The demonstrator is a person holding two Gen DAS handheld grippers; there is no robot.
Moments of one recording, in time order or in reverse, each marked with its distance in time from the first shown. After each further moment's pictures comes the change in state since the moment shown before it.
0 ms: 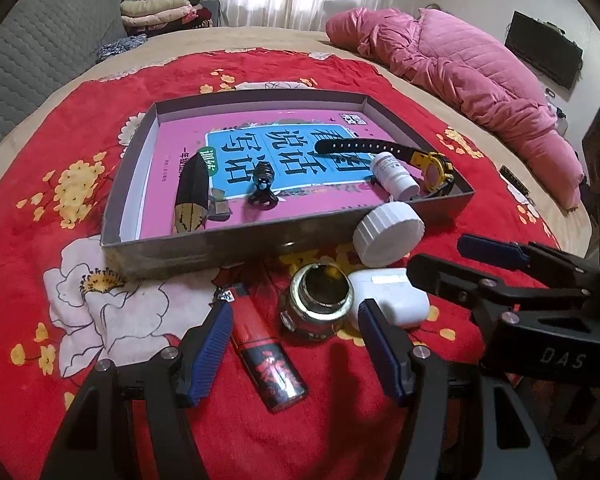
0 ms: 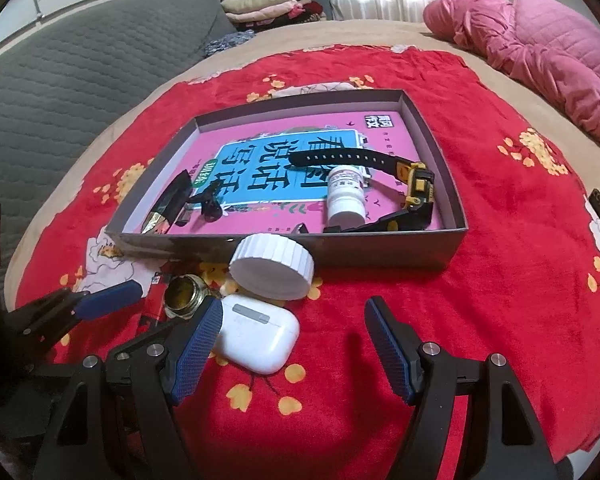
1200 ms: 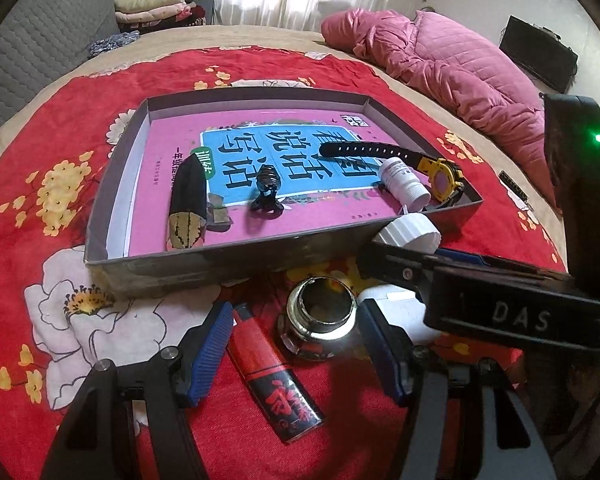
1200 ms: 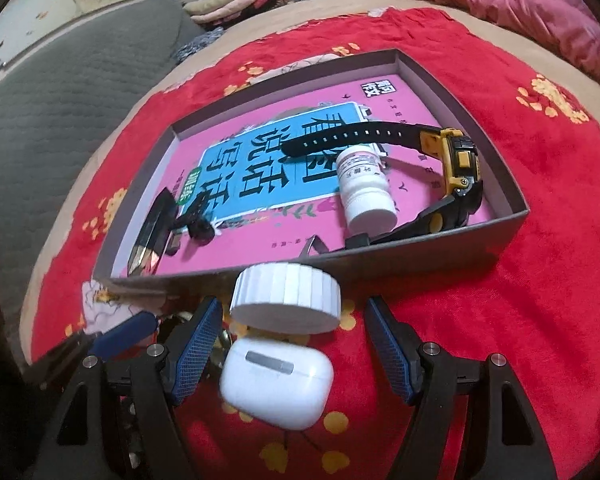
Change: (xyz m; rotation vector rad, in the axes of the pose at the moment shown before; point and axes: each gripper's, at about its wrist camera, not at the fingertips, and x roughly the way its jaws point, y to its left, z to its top) left arm 0.016 0.013 0.008 -0.002 -0.004 -0.049; right arm 0.045 -0.001 0.019 0.171 0.048 0.048
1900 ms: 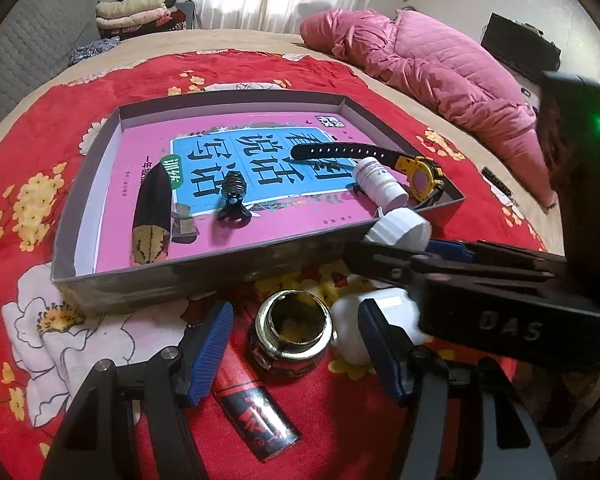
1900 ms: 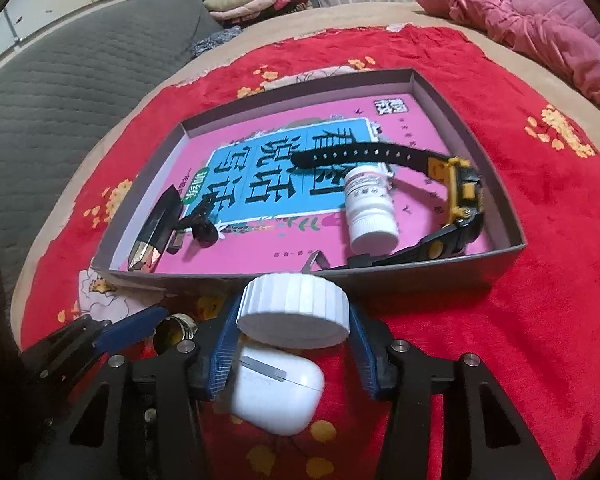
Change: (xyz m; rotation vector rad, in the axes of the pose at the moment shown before) left arm 0.009 -0.008 0.005 0.029 -0.010 -0.074; right arm -0.011 0.002 0.002 -0.094 -0.028 -0.012
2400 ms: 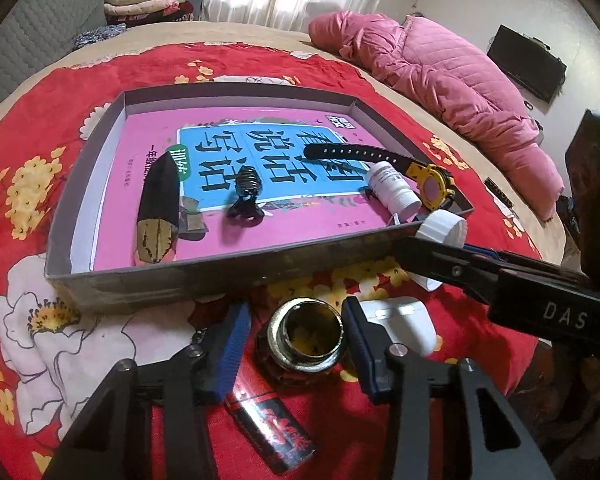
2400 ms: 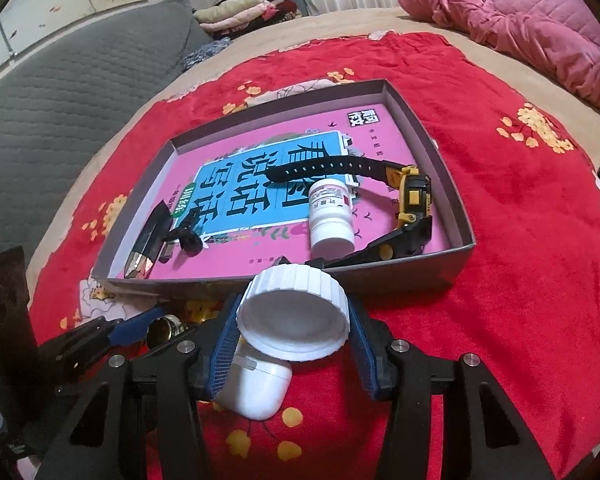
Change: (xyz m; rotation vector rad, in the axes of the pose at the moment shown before) left arm 0.006 0.010 0.001 -0.039 0.009 -0.027; right arm -0.015 -0.014 0.000 0.034 -0.018 -0.008
